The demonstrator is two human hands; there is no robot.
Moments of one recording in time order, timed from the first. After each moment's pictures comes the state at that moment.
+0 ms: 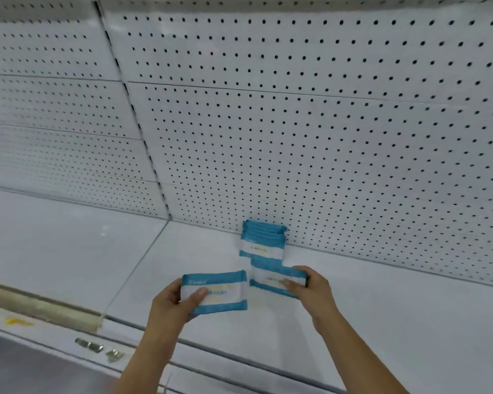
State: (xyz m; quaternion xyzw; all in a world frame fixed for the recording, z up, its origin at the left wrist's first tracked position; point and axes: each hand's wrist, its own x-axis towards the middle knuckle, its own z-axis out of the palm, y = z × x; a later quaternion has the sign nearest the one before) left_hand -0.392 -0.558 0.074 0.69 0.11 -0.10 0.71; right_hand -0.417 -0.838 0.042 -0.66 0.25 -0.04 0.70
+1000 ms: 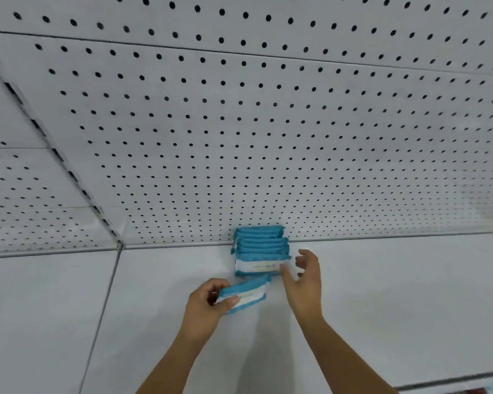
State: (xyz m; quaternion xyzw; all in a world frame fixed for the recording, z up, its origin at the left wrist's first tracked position) left_hand -0.221 -0.581 -0.024 0.73 -0.07 -0.29 0.61; right_hand -0.310 -0.781 -0.025 -0.73 0.43 -0.24 0.48
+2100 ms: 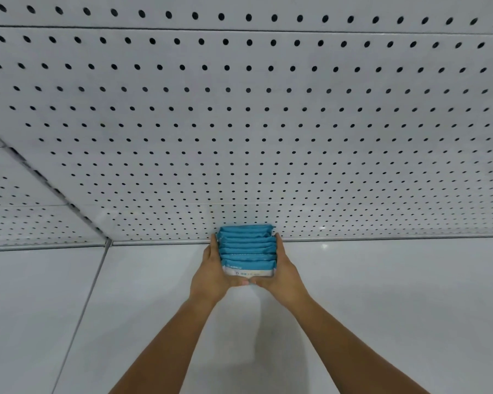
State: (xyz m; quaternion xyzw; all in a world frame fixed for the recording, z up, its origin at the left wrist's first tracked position) left_hand -0.183 -0.680 -0.049 0.88 -0.17 -0.23 0.39; right_hand -0.283 -0.835 -0.044 -0.76 0.24 -0.03 0.60
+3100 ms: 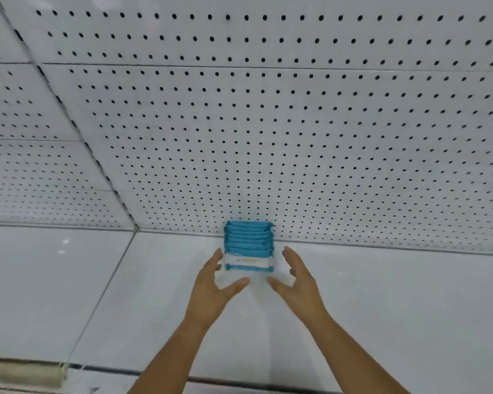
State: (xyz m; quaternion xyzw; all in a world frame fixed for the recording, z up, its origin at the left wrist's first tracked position) left_hand -0.292 -0.637 0.004 0.84 -0.10 -0.16 0.51; right_hand -0.376 -0.833 0.001 -0.79 0.25 -0.05 0.56
